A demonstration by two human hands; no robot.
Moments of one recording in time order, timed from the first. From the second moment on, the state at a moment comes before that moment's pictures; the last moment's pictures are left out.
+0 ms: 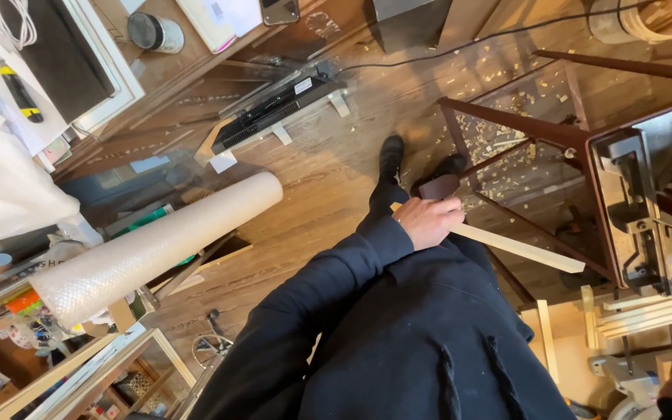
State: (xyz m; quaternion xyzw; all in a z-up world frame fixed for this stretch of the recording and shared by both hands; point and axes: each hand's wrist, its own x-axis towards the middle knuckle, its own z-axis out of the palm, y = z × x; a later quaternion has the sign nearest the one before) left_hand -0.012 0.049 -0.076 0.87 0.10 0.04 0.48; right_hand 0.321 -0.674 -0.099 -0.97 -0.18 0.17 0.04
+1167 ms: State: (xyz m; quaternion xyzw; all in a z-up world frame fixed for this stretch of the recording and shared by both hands) left_hand -0.030 0.077 -0.093 0.88 0.06 0.07 0.47; right_hand 0.307 -0.646 -0.050 -0.97 -0.10 0.16 0.17
